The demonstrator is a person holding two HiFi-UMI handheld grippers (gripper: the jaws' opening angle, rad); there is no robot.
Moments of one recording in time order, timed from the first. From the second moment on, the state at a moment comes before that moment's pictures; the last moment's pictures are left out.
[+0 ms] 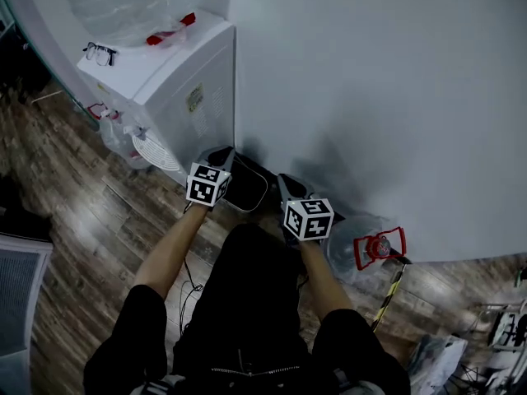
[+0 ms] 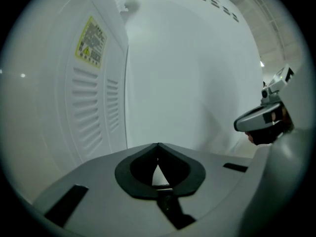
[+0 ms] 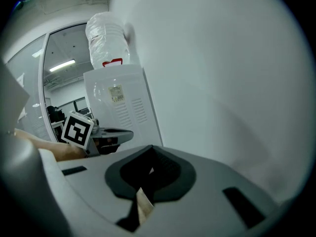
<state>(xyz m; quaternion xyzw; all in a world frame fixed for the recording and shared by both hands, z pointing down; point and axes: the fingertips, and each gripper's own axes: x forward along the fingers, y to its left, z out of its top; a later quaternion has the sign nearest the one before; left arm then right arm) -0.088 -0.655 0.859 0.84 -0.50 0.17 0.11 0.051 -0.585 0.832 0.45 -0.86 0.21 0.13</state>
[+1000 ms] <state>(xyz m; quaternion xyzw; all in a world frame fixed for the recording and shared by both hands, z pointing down) -0.063 -0.535 0.480 0.84 -0.50 0.14 0.18 0.028 -0.485 0.431 0.45 -0.86 0.20 0.12</state>
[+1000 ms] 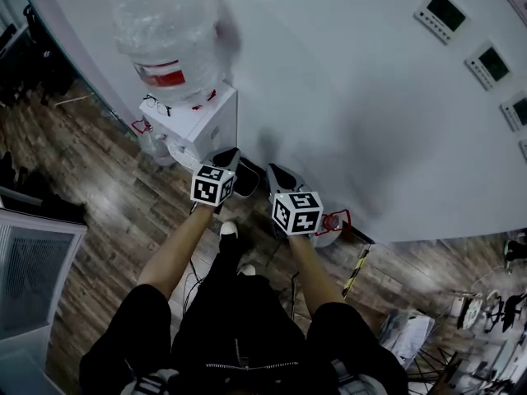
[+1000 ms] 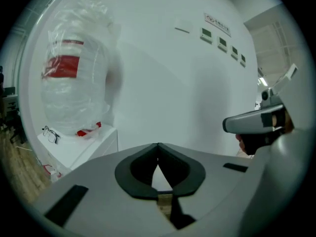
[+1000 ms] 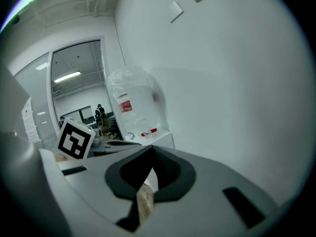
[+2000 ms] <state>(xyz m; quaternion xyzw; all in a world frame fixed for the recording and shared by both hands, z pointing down) -0.113 -0.397 0.377 0.88 -0.45 0.11 0.09 -0.040 -0.344 0.343 0.50 -0.85 0.12 0.10</state>
